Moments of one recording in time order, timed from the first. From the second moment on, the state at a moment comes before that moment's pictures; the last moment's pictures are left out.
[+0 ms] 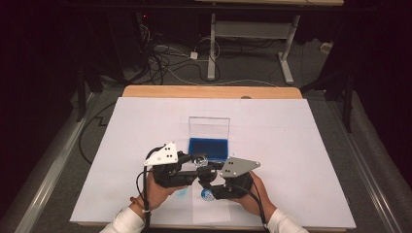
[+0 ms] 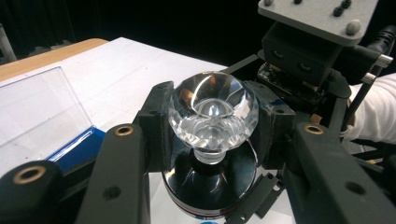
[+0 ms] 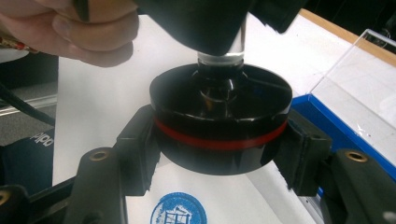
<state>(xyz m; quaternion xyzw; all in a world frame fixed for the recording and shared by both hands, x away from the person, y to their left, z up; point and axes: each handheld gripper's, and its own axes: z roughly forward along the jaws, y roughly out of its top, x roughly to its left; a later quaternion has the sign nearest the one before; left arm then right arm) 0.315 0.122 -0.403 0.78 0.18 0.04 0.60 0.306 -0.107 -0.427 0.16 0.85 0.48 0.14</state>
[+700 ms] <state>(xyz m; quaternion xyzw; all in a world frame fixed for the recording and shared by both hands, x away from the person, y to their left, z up) 0.313 0.123 -0.405 0.78 0.18 0.04 0.59 0.303 -0.108 -0.425 0.16 0.86 0.47 0.15</state>
